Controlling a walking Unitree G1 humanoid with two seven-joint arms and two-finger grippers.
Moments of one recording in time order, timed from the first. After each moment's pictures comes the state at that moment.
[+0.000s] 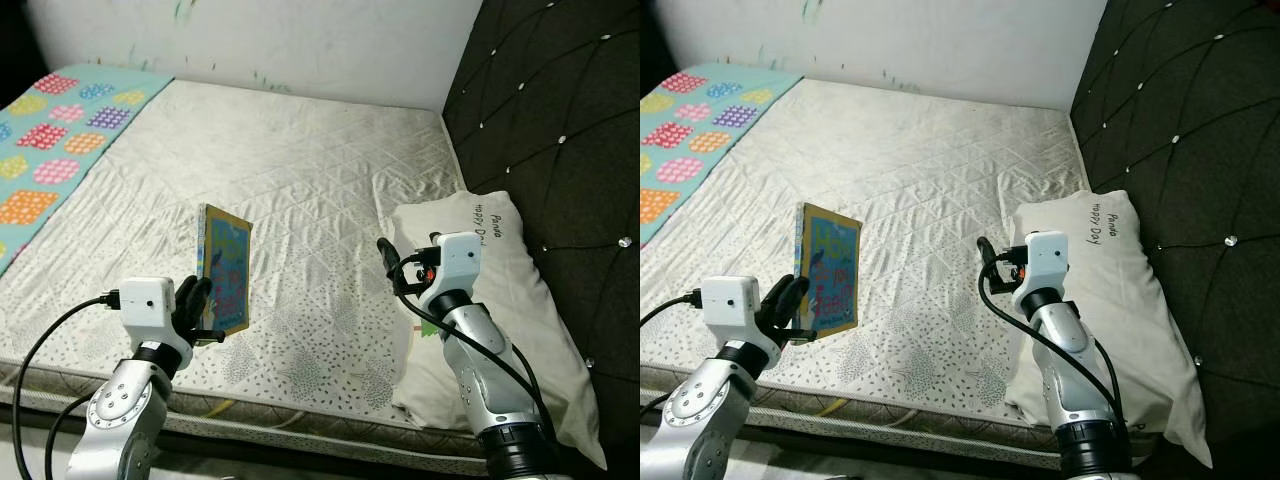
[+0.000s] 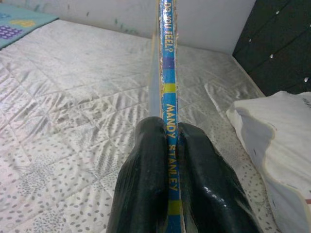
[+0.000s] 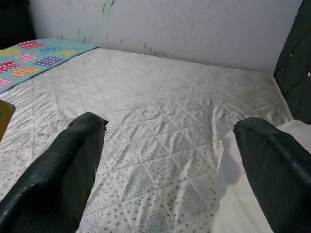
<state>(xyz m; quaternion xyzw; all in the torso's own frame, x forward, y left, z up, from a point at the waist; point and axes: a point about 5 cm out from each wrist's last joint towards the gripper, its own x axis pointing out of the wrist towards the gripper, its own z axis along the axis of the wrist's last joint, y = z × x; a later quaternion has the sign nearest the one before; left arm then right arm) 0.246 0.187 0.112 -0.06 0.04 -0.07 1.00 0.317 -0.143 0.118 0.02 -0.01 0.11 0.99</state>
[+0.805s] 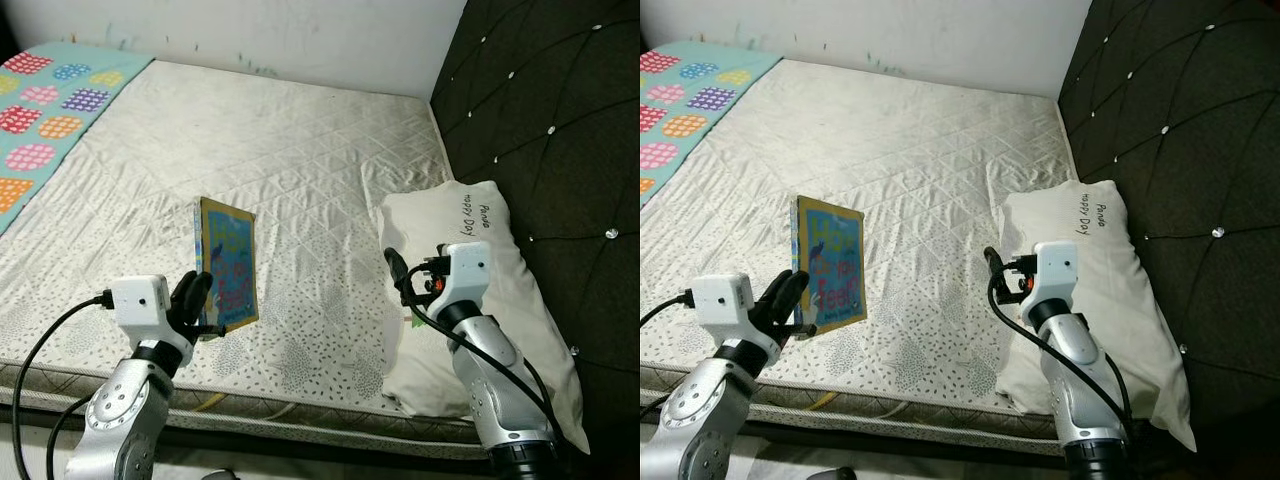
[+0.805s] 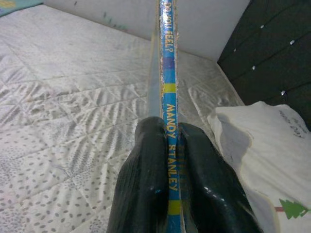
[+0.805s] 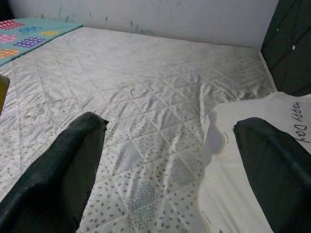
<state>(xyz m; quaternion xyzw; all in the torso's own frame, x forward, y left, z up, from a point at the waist) 0.247 0.181 0.120 -0.11 0.02 -0.07 0.99 0.304 -0.152 0.114 0.03 0.02 0.10 0.99</state>
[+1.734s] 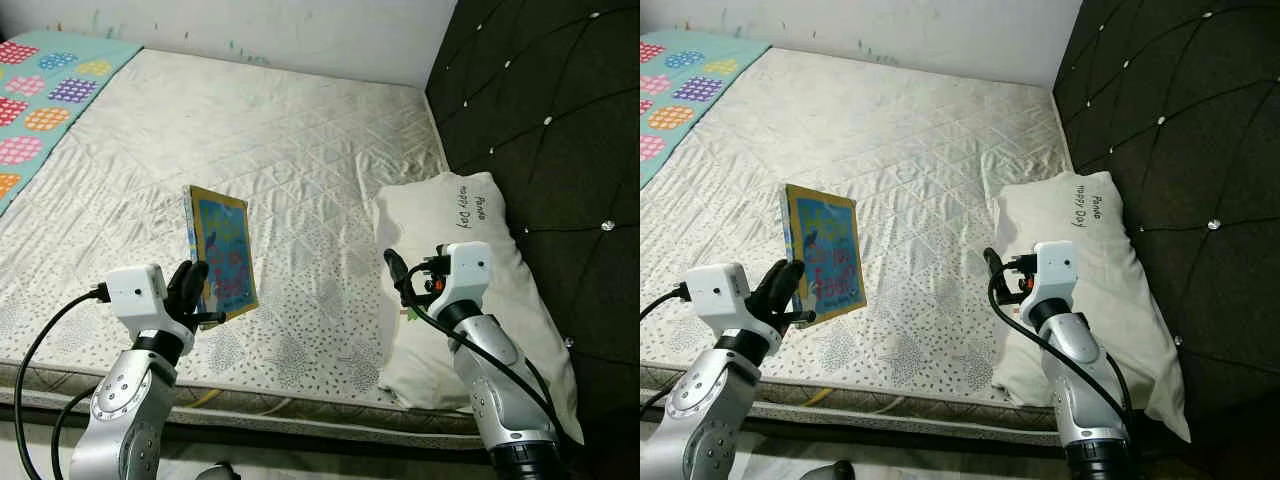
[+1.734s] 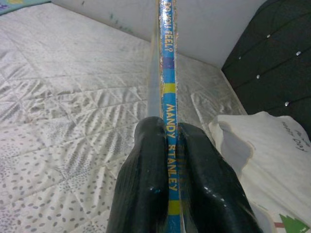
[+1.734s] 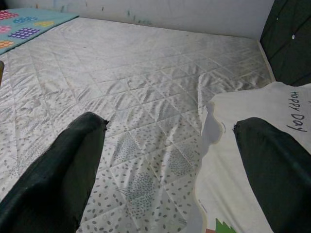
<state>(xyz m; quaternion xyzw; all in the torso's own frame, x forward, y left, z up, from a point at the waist) 0.253 0.180 0.127 -0.13 0.00 -0.05 0.99 0.304 -0.152 0.115 0.03 0.02 0.11 0.99</state>
